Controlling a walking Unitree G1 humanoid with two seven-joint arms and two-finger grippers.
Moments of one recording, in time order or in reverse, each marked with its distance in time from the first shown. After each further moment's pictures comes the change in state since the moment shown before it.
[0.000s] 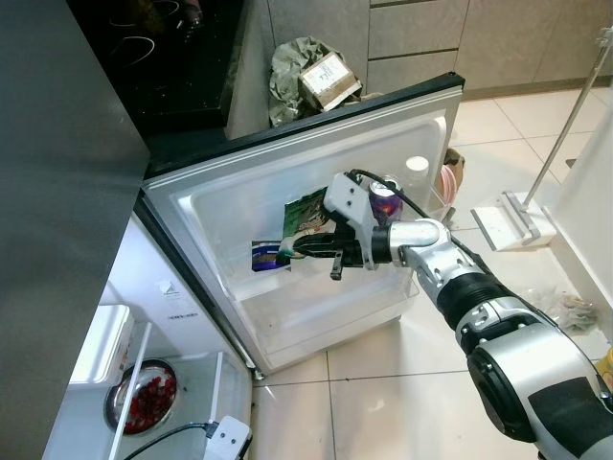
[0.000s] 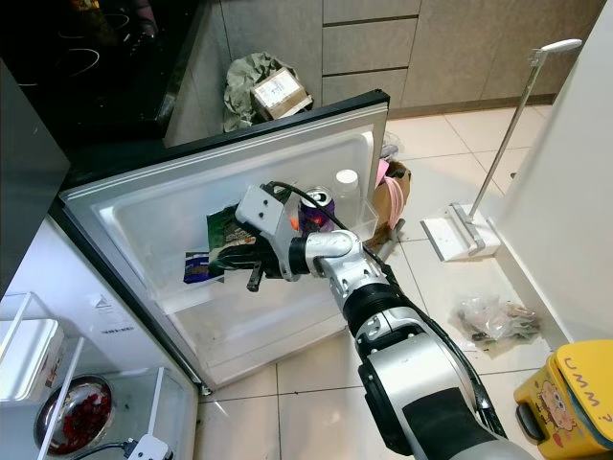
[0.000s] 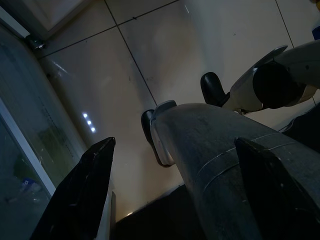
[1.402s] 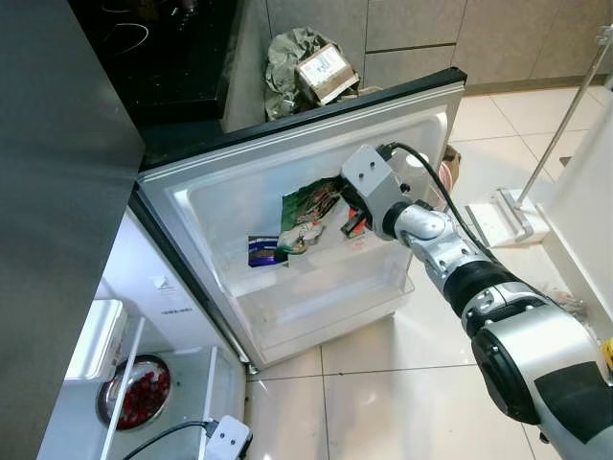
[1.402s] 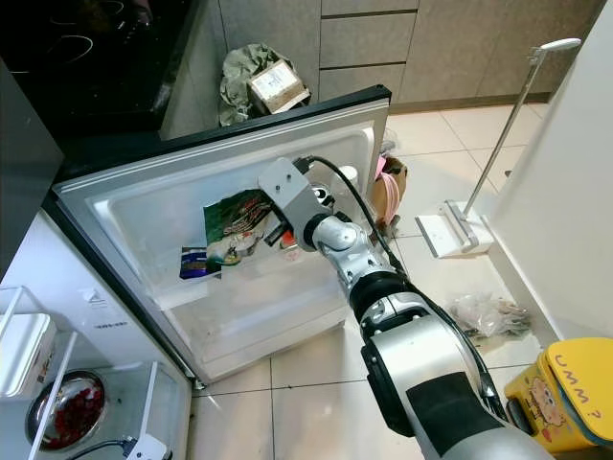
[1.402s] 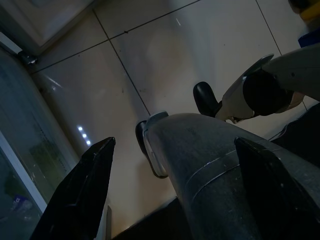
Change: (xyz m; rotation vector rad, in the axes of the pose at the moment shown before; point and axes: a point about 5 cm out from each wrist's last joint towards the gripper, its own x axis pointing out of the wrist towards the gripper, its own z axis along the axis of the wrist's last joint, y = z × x) left arm -0.002 -0.002 0.002 0.027 -0.044 -0.012; right arm -0.019 -0.043 0.007 -0.059 0.057 -0.572
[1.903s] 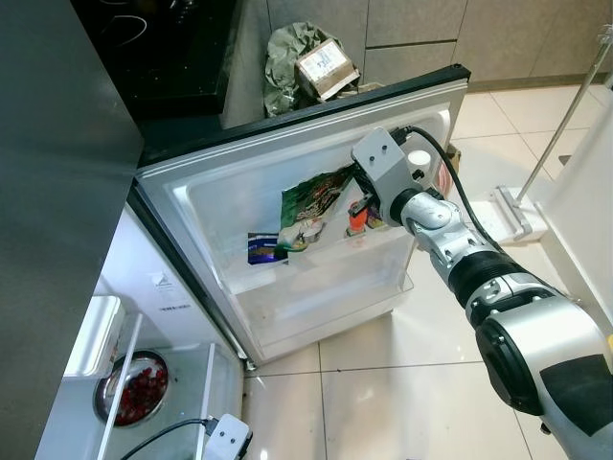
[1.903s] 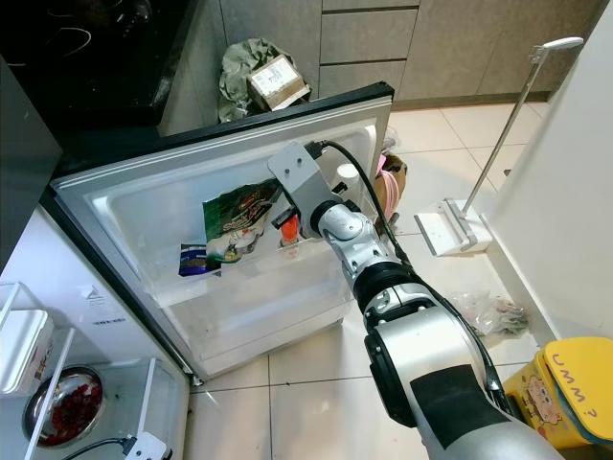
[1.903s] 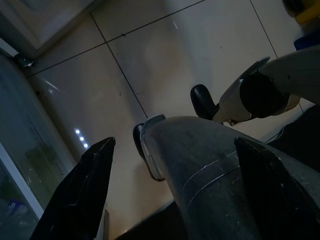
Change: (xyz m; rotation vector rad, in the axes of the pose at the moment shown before) left arm 0.000 0.000 0.002 0.009 -0.016 -0.003; right arm -0.001 -0.011 0.006 0.011 -0.016 -0.085
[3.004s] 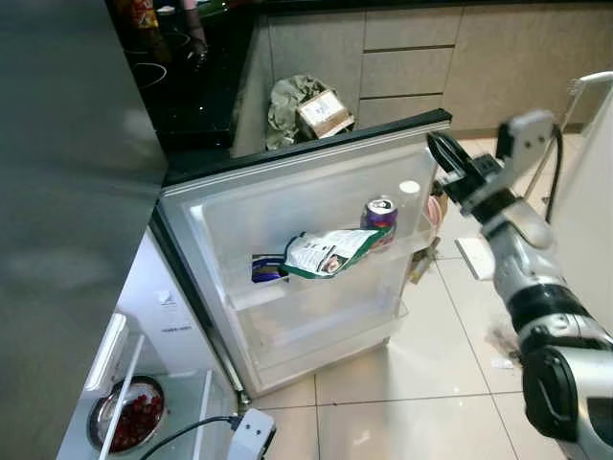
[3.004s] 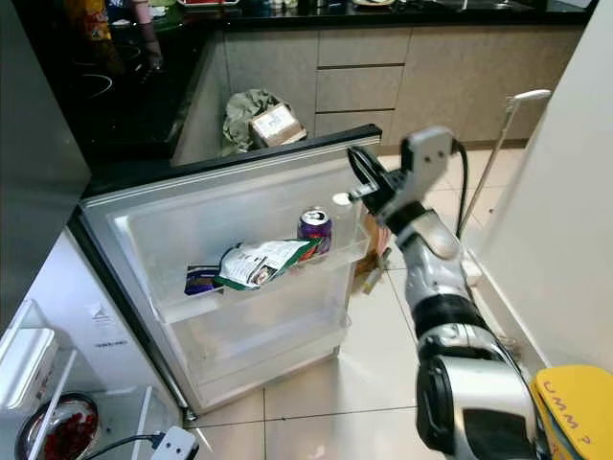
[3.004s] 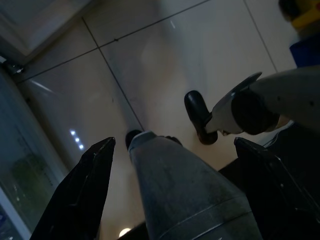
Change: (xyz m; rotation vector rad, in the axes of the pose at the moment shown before) left arm 0.029 -0.015 0.012 -0.056 0.095 0.002; right arm -0.079 -0.072 -0.047 0.458 -0.429 -0.094
